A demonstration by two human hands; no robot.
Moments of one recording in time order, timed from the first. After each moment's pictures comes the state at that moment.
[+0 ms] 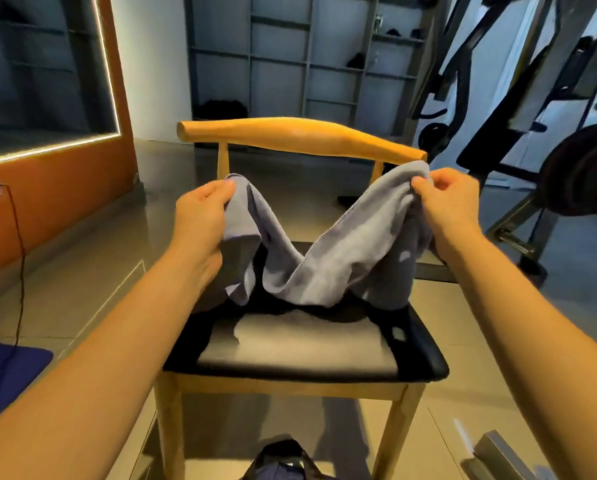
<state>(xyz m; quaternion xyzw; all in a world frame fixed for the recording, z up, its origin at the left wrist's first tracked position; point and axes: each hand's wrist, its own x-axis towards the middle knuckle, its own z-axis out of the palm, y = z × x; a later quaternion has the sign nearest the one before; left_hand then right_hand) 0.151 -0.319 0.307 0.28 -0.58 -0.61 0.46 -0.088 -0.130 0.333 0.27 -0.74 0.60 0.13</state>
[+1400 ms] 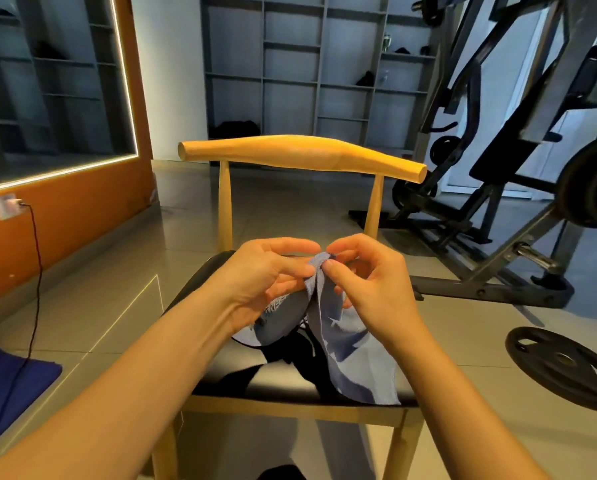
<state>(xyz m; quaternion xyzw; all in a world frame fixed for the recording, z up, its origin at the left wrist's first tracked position) 0.129 -0.256 0.294 0.18 -0.61 -0.74 0.22 0.009 -0.128 0.269 0.48 -0.64 0.60 0.03</state>
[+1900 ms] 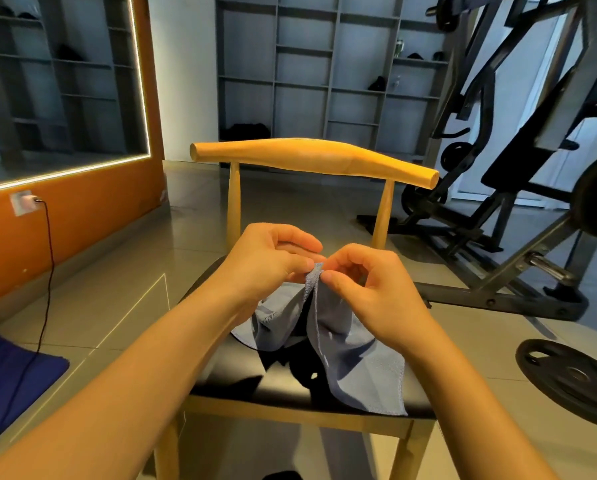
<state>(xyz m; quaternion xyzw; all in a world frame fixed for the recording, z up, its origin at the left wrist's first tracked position) 0.139 -0.255 0.309 0.19 -0.75 -0.56 0.29 0.010 -0.127 0.281 0.55 -0.68 0.48 0.01</state>
